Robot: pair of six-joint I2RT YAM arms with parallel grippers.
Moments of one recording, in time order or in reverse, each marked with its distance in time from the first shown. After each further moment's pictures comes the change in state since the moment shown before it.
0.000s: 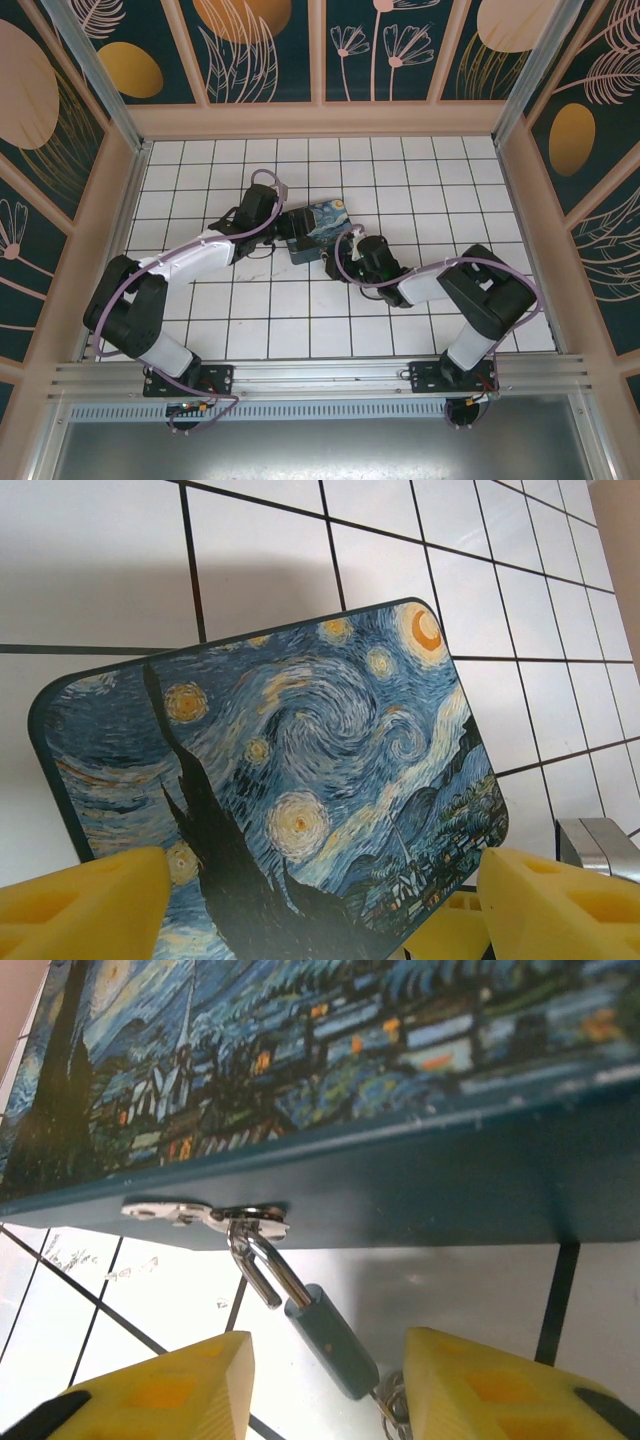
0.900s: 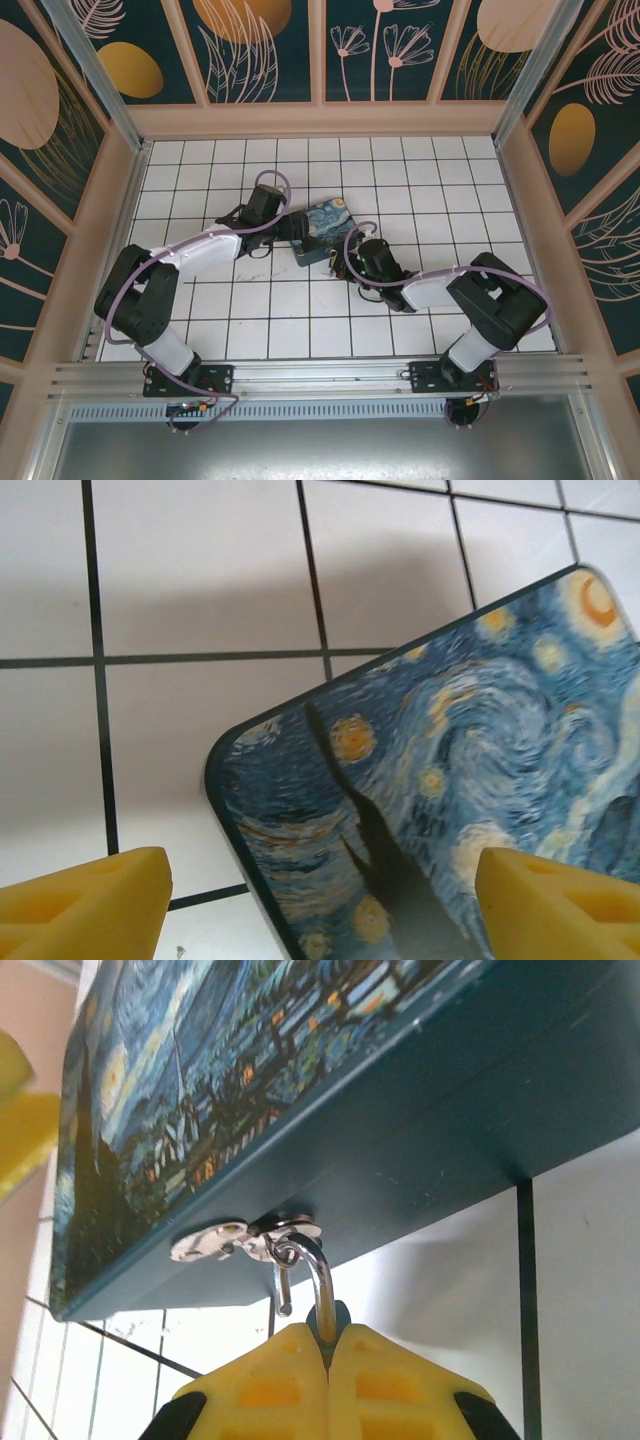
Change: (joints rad) left arm -0.006 0.082 0.050 -0.102 -0.169 0.126; right arm 0.035 -0.086 -0.040 -0.011 0.108 0.318
